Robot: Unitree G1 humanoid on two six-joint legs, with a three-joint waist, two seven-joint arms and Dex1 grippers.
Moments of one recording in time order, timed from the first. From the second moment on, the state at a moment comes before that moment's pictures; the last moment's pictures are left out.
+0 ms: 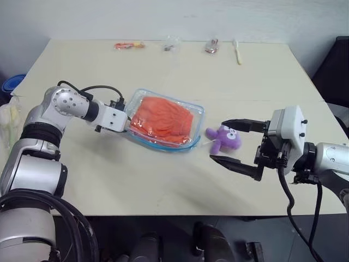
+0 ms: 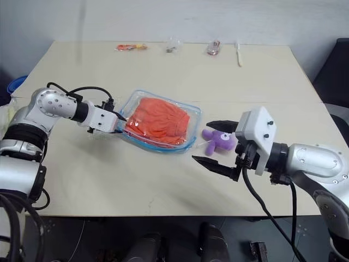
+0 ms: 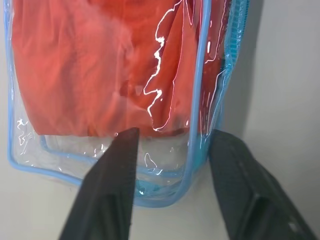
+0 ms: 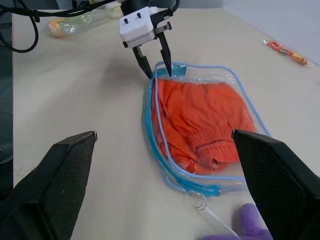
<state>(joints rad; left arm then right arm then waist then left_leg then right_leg) -1.20 0.76 -0.36 1.12 0.36 -0.82 -1.11 -0.27 -0.90 -0.25 -0.75 0.86 0.74 0.71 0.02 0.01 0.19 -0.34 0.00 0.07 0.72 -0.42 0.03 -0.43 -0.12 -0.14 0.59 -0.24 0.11</state>
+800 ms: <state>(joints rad) -0.66 0.98 -0.30 -0.23 0.17 0.69 -1.20 -0.18 -0.93 -0.24 -0.77 0.81 0.71 0.75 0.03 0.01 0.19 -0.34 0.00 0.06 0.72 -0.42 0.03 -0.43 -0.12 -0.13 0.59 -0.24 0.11</state>
